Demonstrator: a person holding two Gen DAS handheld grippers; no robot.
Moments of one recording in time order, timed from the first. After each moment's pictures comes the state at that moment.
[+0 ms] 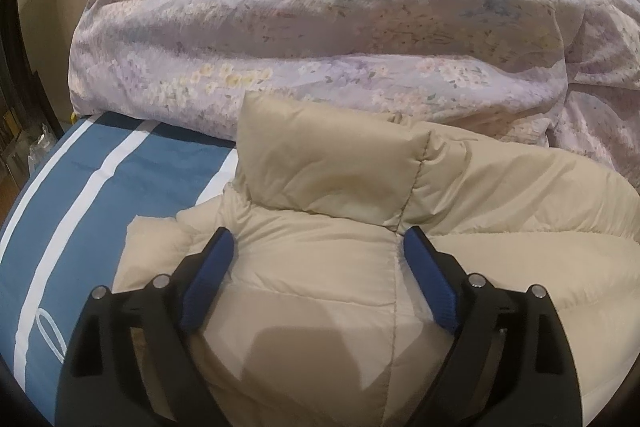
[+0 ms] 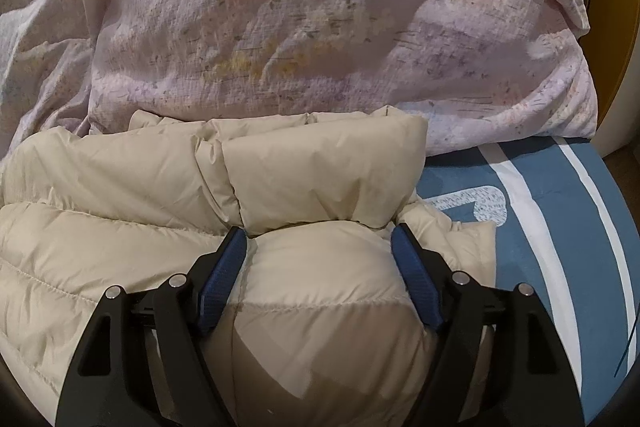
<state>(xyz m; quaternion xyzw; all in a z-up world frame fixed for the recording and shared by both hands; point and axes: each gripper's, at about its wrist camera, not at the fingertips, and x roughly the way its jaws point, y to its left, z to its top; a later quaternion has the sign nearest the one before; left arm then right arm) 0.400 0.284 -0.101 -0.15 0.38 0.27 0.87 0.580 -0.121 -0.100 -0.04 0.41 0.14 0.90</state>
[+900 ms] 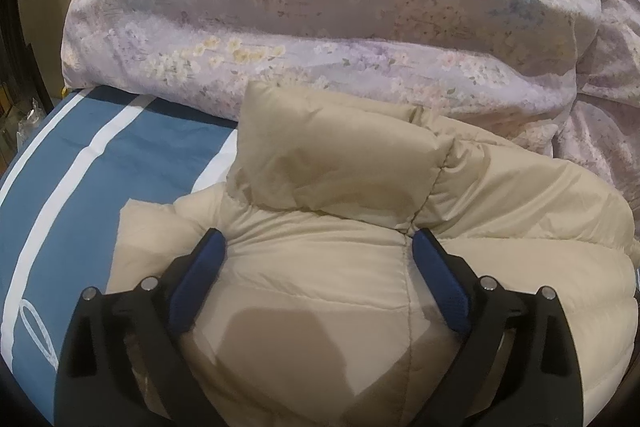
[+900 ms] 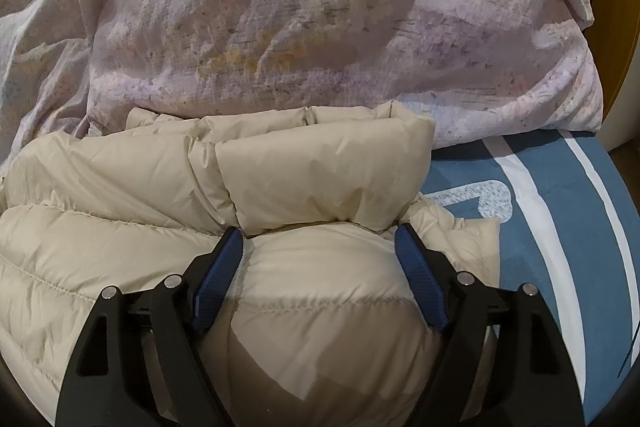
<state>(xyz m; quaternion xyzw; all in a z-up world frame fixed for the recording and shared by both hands) 0.395 0.321 -0.117 -0.19 0.39 0.26 0.86 0.584 -0.118 -0.102 -0.03 0.42 0.14 0.89</state>
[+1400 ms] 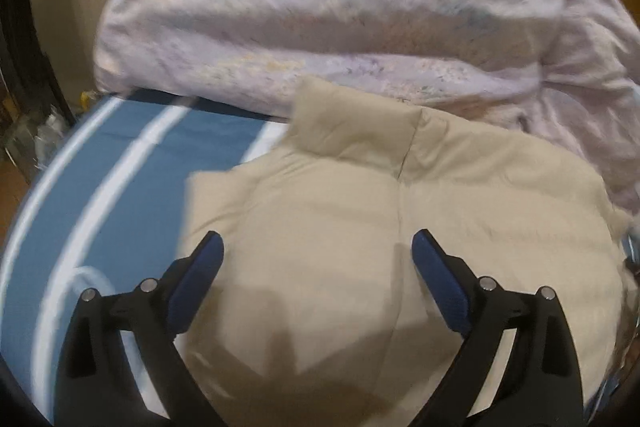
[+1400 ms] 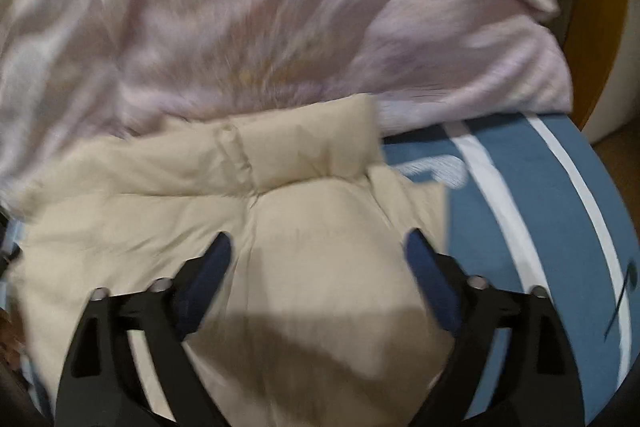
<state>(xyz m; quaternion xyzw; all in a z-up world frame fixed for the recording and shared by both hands) 0.334 0.298 -0.074 -0.16 0.39 0.27 0.86 0.535 -0.150 -0.066 0.02 0.42 0.14 0.90</state>
